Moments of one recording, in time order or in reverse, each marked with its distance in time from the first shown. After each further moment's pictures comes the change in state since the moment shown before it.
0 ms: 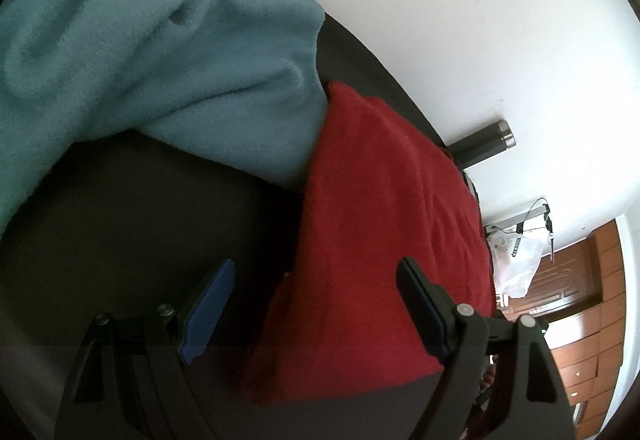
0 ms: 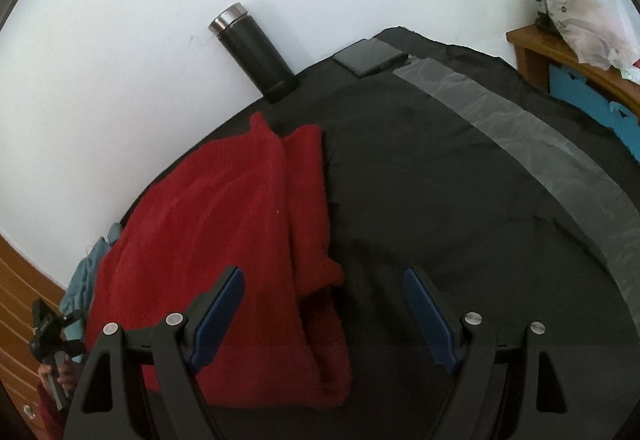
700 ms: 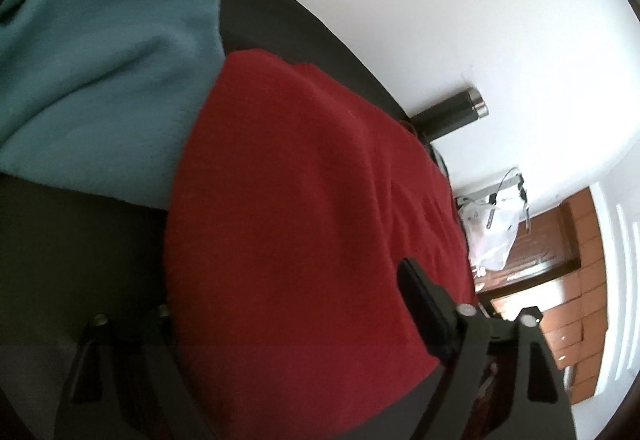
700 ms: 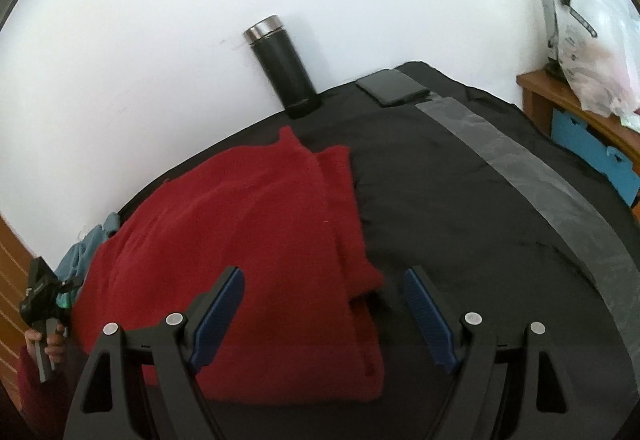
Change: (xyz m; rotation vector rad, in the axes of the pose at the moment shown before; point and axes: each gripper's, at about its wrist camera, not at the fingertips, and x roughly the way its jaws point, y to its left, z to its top) left arm 0.059 -0.041 0.016 0.090 0.100 -0.117; right arm -0.012 0.028 -0.003 -0.079 -0.078 -0.039
